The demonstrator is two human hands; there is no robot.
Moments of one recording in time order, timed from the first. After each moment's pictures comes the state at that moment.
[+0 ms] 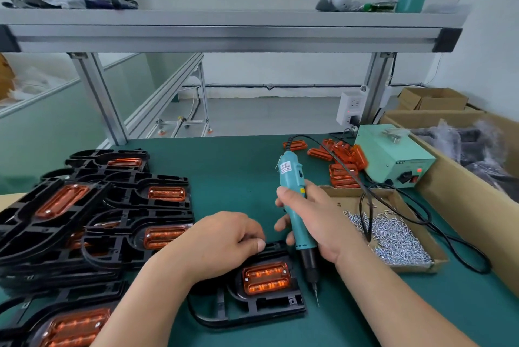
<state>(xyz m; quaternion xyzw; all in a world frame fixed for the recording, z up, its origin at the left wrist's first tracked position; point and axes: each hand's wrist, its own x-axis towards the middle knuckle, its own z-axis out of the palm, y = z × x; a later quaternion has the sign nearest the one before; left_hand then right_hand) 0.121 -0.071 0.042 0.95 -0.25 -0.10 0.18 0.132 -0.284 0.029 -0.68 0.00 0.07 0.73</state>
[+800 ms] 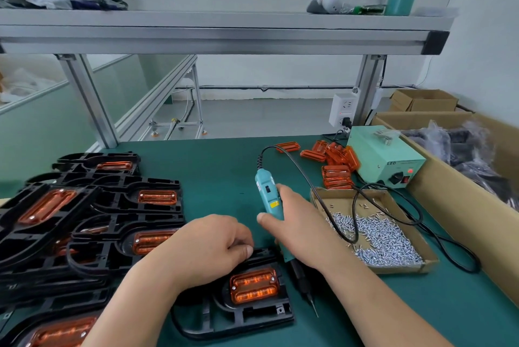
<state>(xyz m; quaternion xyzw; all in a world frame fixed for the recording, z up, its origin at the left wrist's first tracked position) 0.119 -0.069 0.044 0.95 -0.25 -0.07 0.16 0.127 -0.279 0.029 -0.94 -0.08 -0.03 0.34</state>
